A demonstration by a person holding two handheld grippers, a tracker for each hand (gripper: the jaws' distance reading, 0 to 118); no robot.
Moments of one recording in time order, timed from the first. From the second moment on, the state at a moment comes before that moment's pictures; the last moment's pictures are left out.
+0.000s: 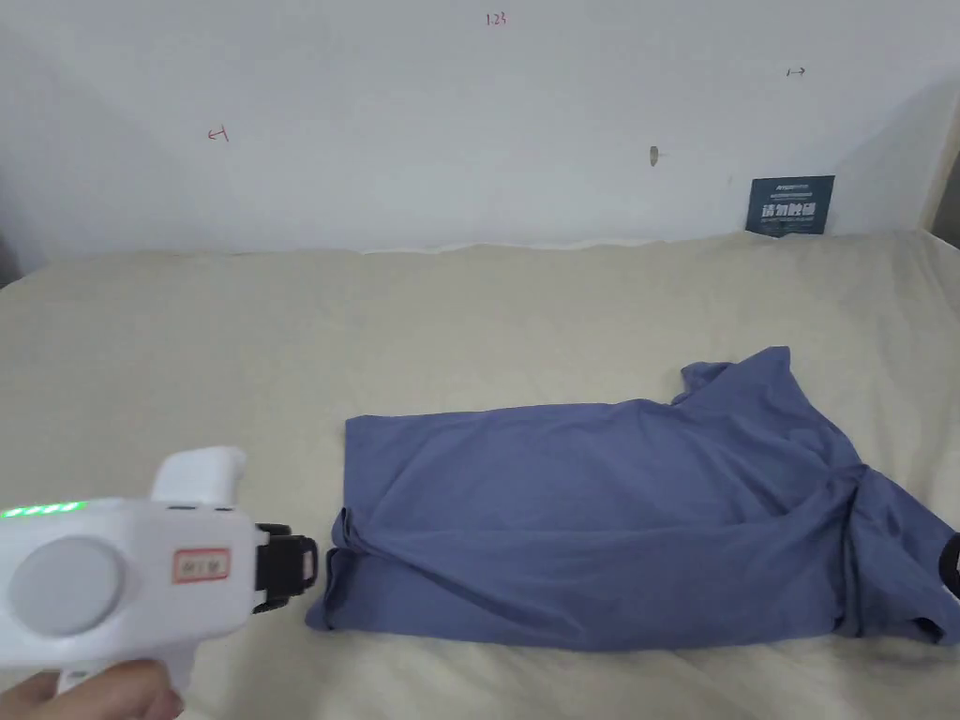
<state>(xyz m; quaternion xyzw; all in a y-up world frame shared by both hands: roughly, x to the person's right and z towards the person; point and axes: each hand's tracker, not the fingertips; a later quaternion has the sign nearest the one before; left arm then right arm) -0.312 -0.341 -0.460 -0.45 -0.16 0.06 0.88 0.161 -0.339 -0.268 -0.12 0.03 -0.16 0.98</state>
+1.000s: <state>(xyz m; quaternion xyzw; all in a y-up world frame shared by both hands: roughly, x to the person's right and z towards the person) -0.291 -0.431 -0.578 -0.62 -0.07 -0.01 0.78 0.147 -0.392 -0.305 -0.21 0.10 -0.18 0.96</state>
